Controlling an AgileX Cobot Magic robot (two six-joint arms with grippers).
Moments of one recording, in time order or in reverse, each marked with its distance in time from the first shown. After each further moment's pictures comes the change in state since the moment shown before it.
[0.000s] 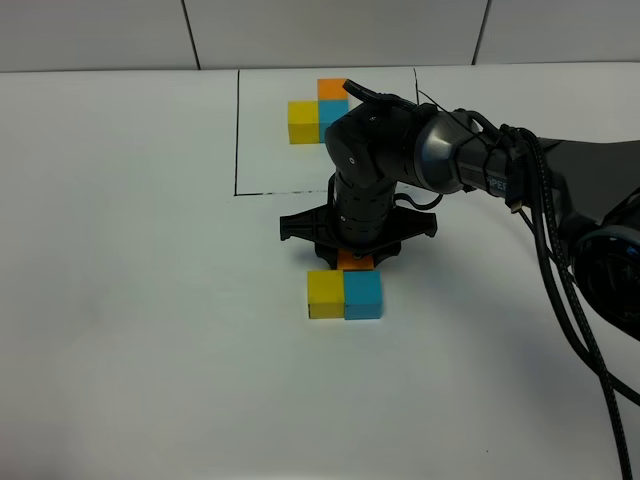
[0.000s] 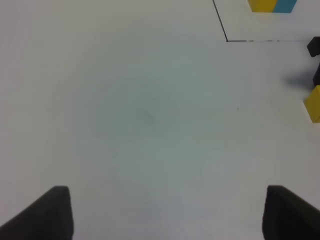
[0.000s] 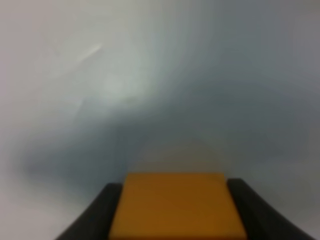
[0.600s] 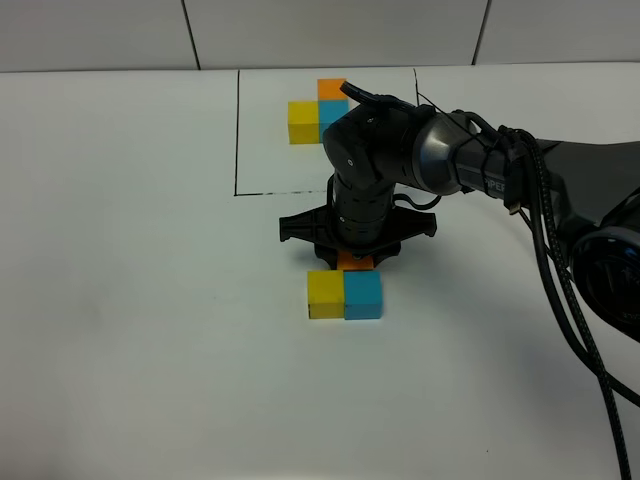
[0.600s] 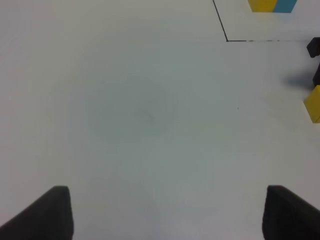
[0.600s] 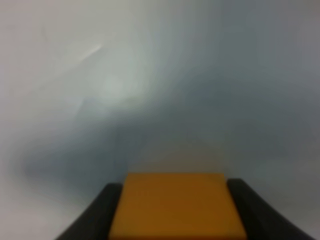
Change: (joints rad) left arm 0.000 0.000 0.000 0.000 0.000 0.000; right arm 0.001 0.002 0.000 -0.018 0.007 0.007
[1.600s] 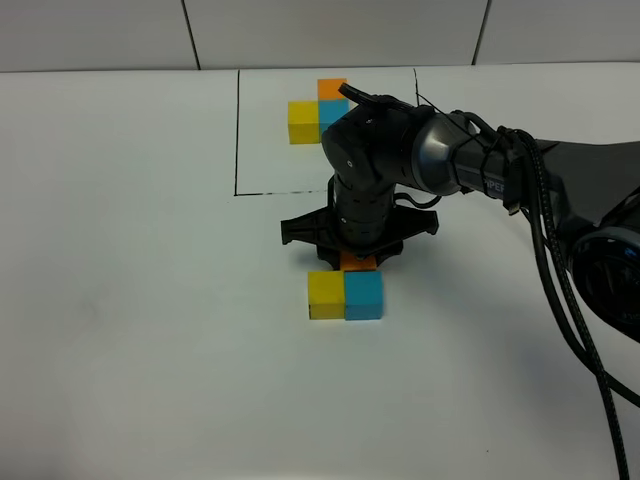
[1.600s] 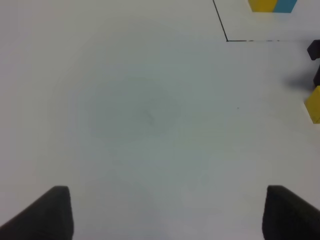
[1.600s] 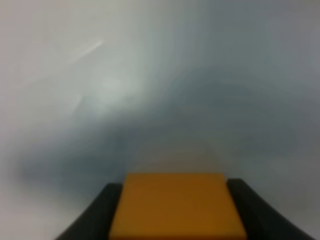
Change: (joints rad) left arm 0.000 0.000 0.000 0.000 0.000 0.000; right arm 0.001 0.001 -0.001 -0.019 0.014 -0.018
